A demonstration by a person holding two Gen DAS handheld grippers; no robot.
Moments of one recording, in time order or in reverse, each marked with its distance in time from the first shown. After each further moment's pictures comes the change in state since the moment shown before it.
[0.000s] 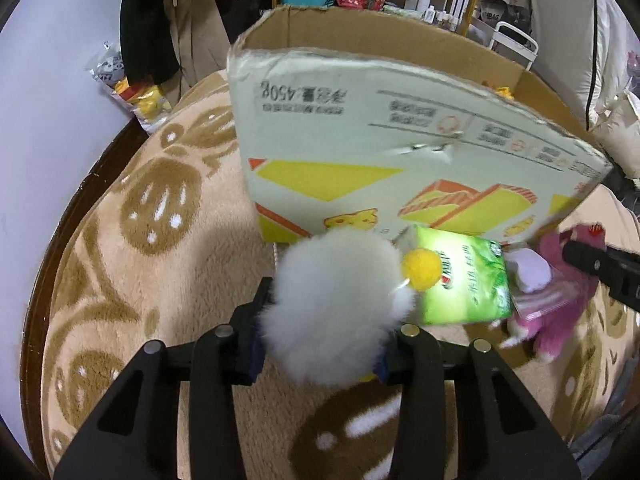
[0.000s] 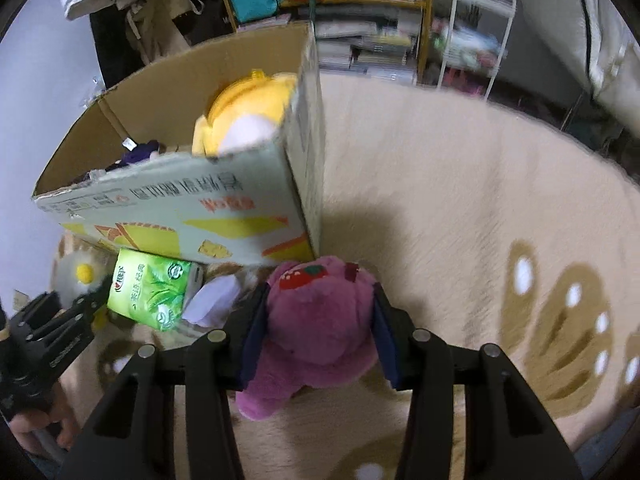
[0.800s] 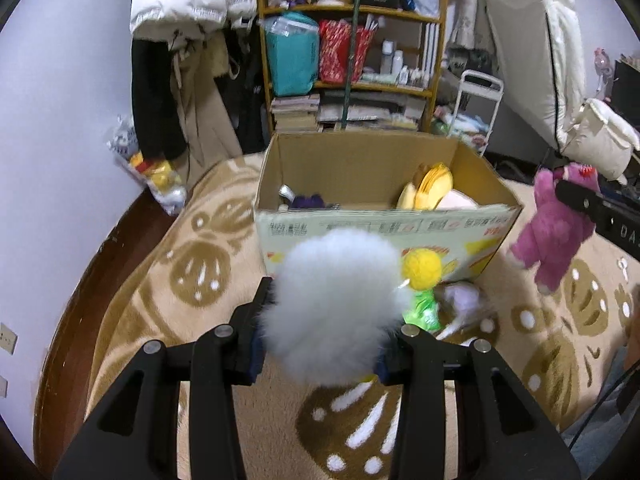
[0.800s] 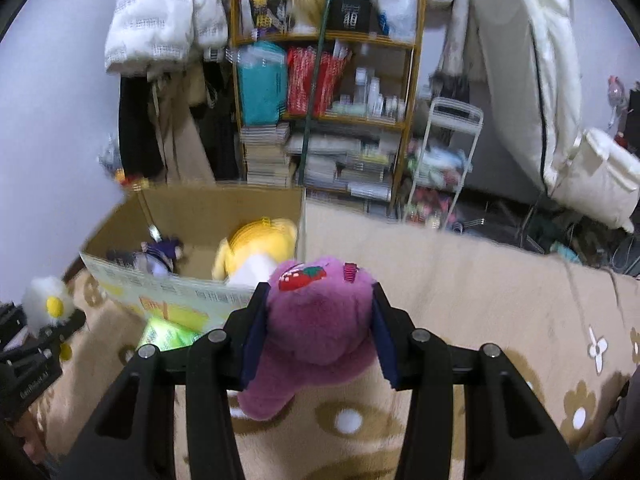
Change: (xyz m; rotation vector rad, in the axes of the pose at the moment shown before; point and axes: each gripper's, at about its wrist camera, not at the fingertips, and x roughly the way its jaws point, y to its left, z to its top) left arm -0.107 -0.021 0.004 0.083 -0.246 0.016; right arm -0.107 -0.012 0.005 -0.071 -0.409 -0.083
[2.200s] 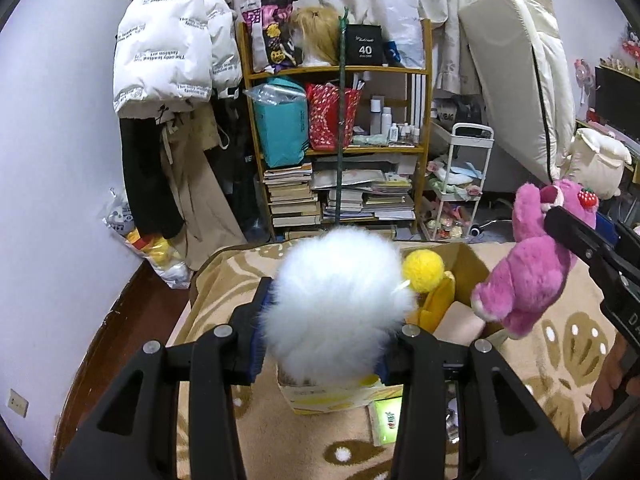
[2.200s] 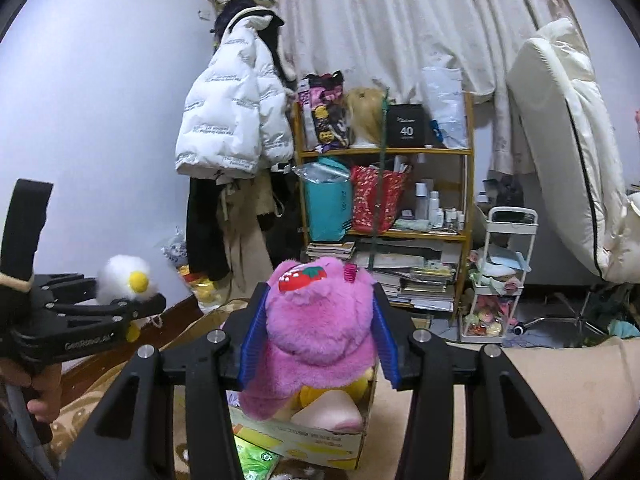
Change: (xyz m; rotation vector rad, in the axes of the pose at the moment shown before) left arm -0.002 0.008 0.094 0.073 -0.168 -0.003; right arm -0.020 0.027 0.042 -0.030 -0.382 0.244
